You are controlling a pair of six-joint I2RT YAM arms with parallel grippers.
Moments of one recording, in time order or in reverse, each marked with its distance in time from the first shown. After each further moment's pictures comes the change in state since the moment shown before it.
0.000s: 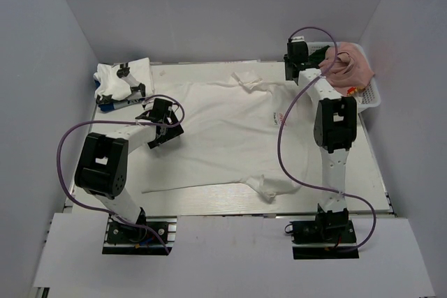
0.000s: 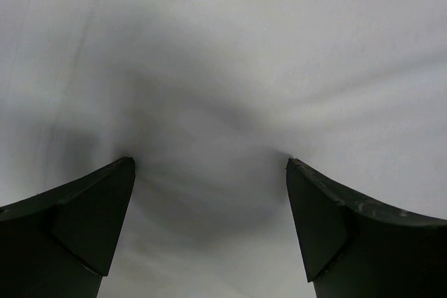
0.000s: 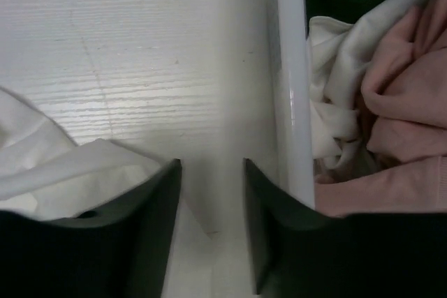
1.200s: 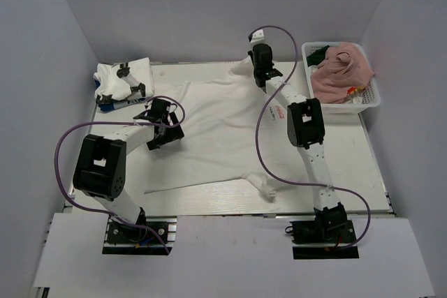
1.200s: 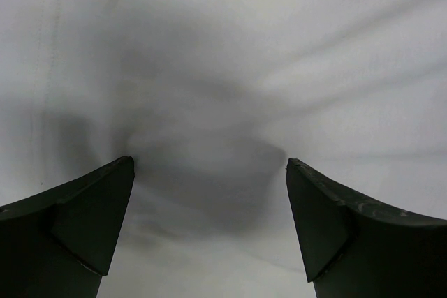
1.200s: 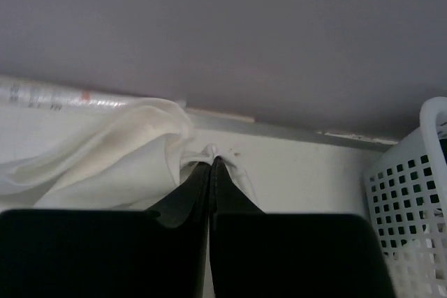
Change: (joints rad) left arm 0.007 -0.023 0.003 -0.057 0.092 0.083; right arm 0.180 0.301 0.259 0.437 0.064 -0.246
